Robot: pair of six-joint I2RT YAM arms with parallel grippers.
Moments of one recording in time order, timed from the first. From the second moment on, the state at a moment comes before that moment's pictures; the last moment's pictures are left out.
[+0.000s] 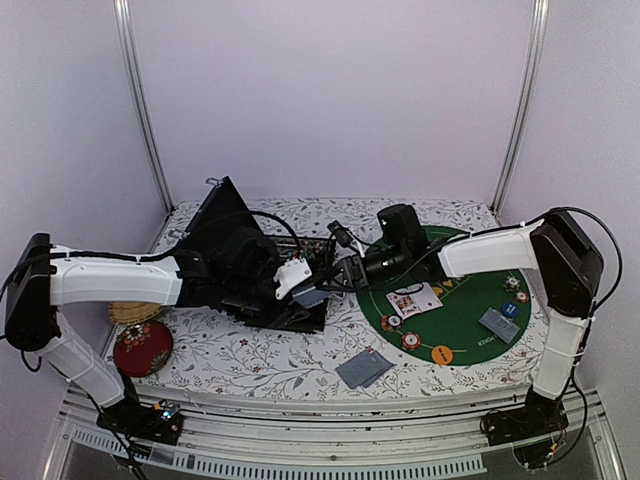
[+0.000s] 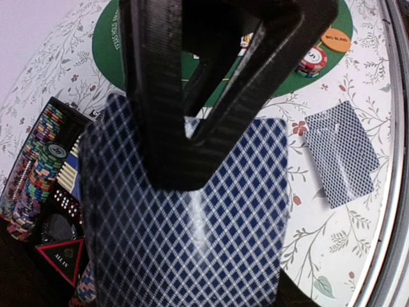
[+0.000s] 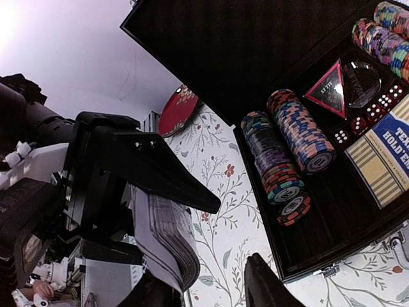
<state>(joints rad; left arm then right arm) -0.91 1.52 0.95 -0.20 0.05 0.28 0.73 1.90 1.18 0.18 -0.85 0.44</state>
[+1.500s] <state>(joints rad) -0.91 1.52 0.95 -0.19 0.05 0.30 0.46 1.43 1.18 -0.32 -0.24 -0.27</state>
